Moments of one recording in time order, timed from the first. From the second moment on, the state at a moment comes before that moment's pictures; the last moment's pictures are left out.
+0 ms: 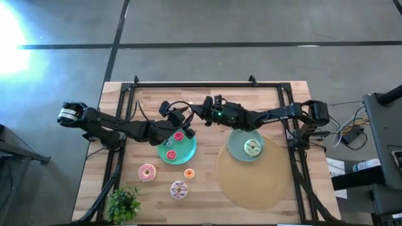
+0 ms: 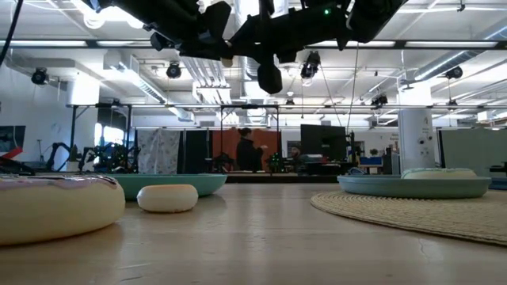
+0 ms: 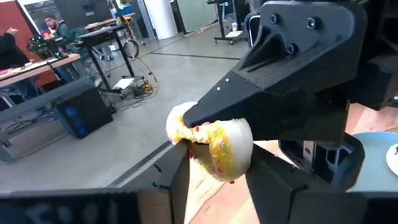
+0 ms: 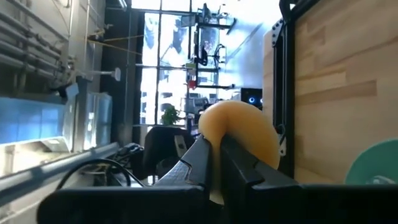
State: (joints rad) left arm -0.13 1.35 0.83 0.28 -0.94 -0.04; right arm -0.07 1.74 1.07 0.63 0.31 1.56
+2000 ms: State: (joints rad) left arm -0.15 1.67 0.85 -0.29 -0.49 0.12; right arm -0.16 1.28 1.06 -0.28 0.13 0.86
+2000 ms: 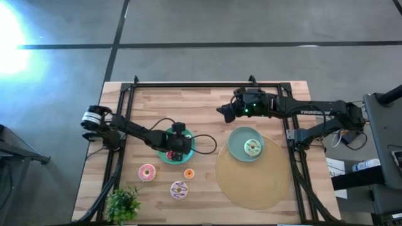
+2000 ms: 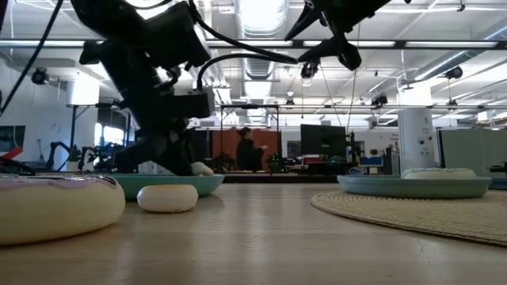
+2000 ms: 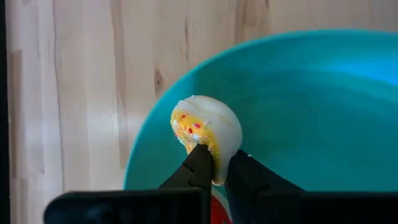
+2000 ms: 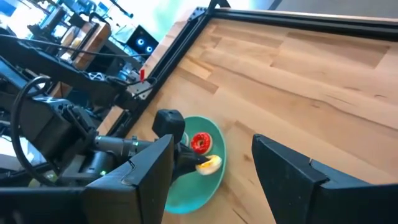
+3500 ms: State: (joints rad) left arm -0.20 1.06 0.78 -0.48 -0.13 -0.48; right arm 0.04 1.63 1.12 -0.26 -0.08 0.70
